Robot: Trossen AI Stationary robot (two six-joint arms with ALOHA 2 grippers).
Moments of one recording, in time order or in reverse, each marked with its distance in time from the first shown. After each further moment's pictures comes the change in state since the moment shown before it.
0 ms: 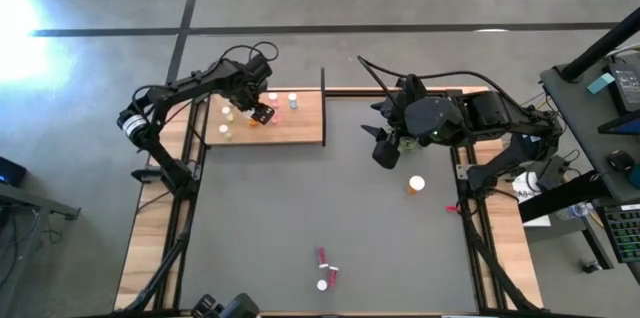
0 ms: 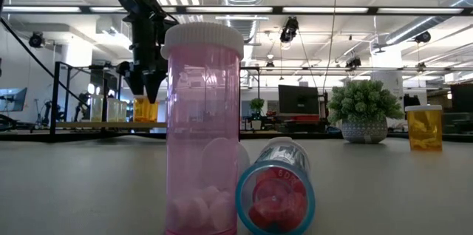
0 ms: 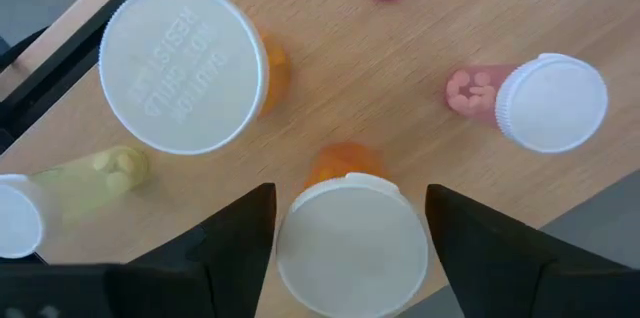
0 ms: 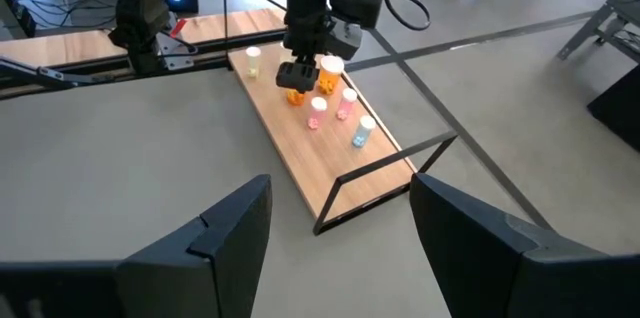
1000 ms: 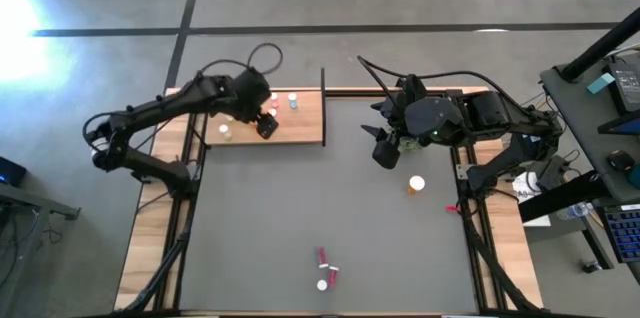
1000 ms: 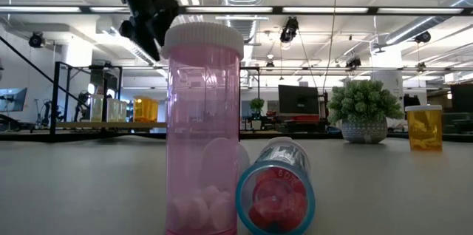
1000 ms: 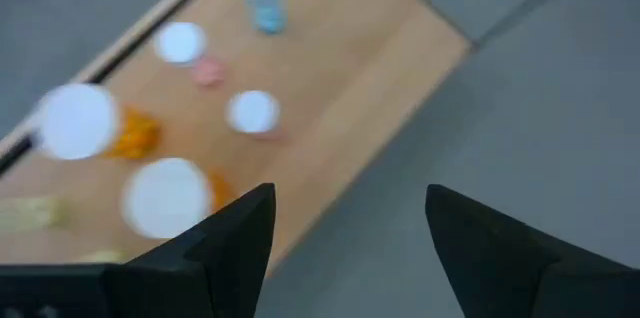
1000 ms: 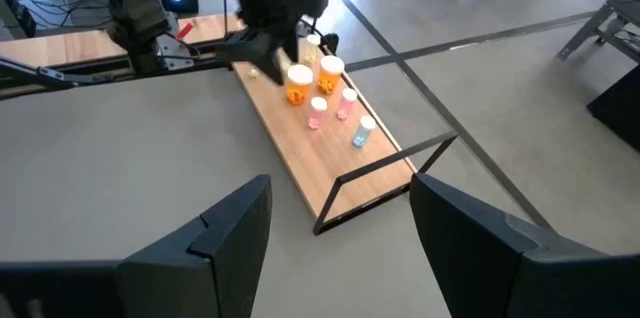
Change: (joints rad) left arm -0.304 -0.298 0.003 0.032 -0.004 -0.142; right arm 0.000 0.000 0.000 0.000 0.000 0.000
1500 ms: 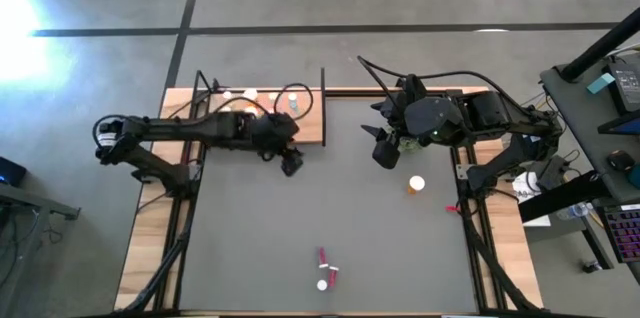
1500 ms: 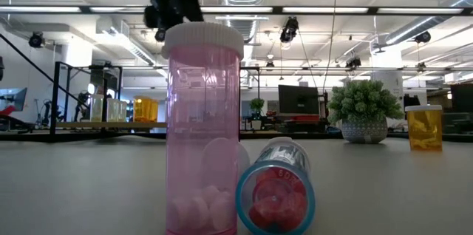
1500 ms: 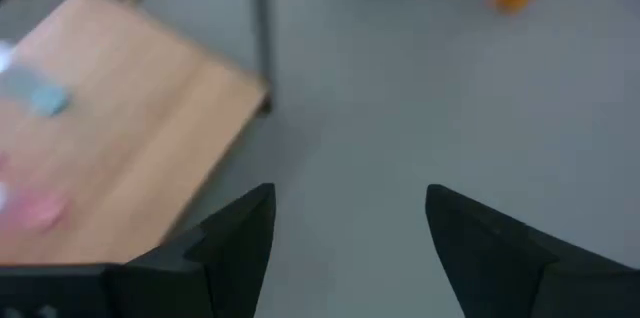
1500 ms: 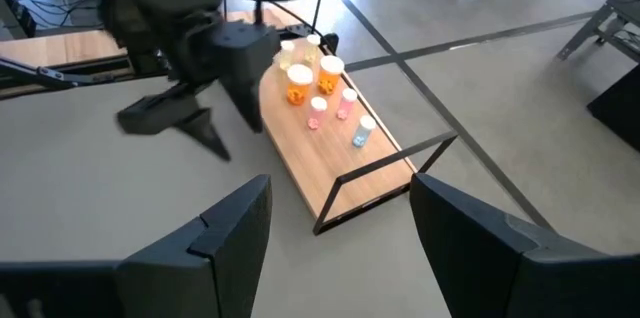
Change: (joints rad) left arm -0.398 0.068 -0.017 0.256 -0.100 -0.173; right arm 0.000 0.000 0.000 0.000 0.000 0.000
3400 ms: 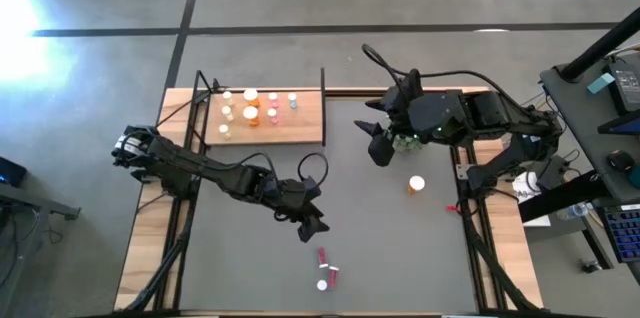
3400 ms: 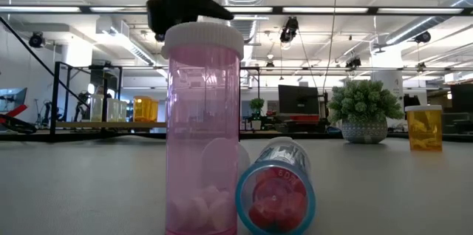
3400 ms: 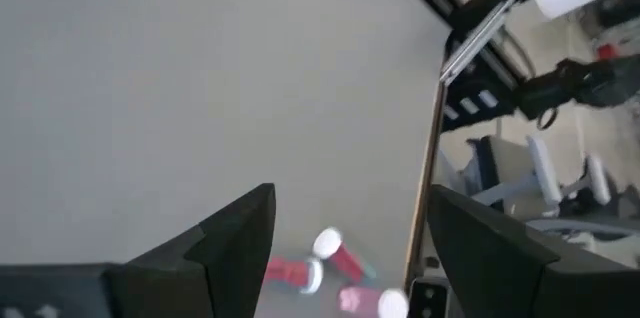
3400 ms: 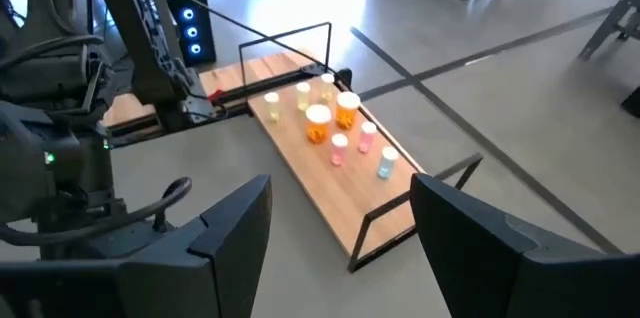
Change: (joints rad) left arm -0.373 0.180 -0.104 0.535 0.216 -0.441; right arm 0.000 0.000 0.000 0.117 -0.003 0.063
